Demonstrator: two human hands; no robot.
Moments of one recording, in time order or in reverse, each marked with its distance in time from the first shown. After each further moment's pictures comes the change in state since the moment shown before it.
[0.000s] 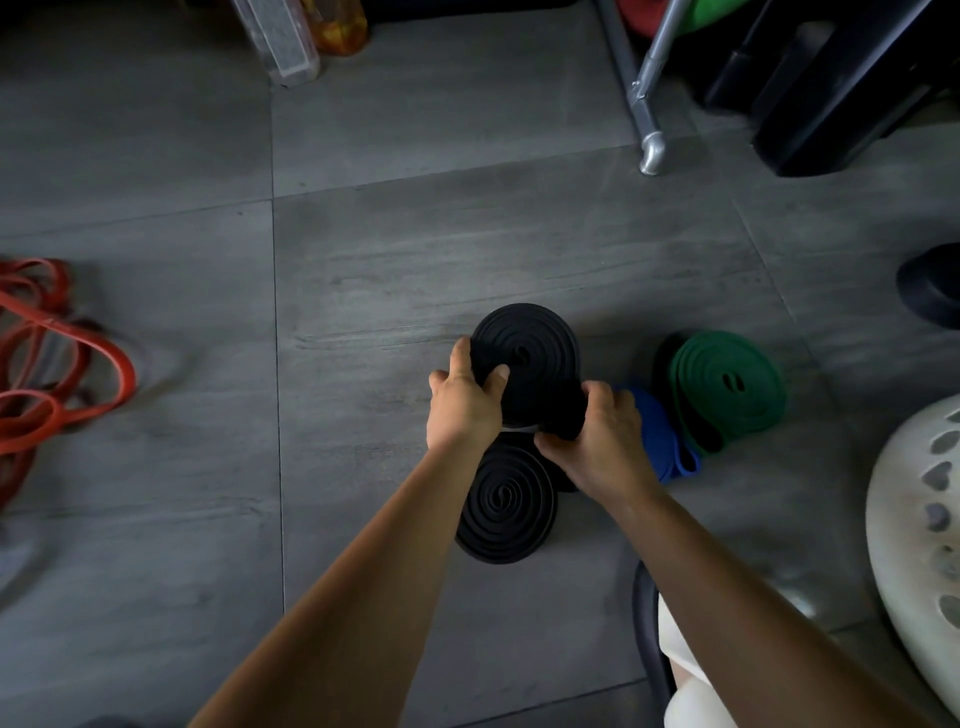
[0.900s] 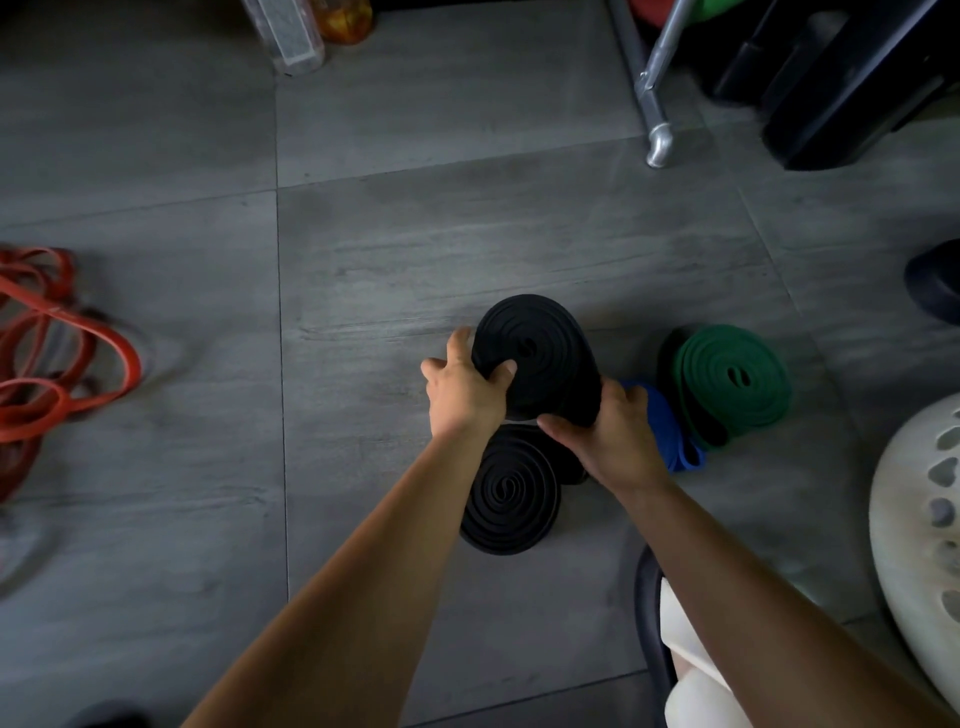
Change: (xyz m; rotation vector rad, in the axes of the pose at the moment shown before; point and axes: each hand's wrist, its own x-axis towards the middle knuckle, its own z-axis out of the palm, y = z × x) left_hand 0.000 0.002 -0.003 -0.036 0.051 -0.035; right_hand 0.005 0.009 -0.001 0.158 -0.020 0.057
